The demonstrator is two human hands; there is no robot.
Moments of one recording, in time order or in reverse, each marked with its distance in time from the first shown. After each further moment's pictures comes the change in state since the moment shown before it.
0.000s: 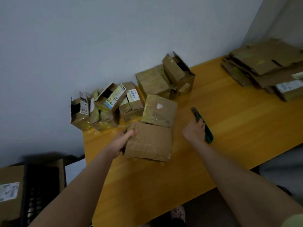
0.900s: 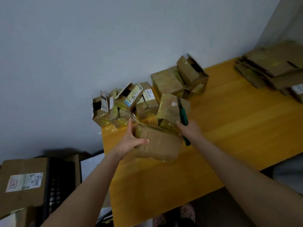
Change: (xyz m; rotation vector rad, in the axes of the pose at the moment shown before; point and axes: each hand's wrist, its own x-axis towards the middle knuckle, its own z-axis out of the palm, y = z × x) left_hand -0.038 -0.017 -0.032 0.045 -0.063 0.282; right_hand -0.066 -0.040 -0.004 0.580 -0.244 -0.179
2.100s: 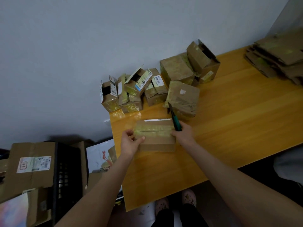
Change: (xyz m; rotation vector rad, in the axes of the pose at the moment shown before) left_hand -0.032 -0.076 -0.006 0.005 0.479 -0.102; right_hand -0.060 0.022 0.069 0.048 -0.037 -0.112
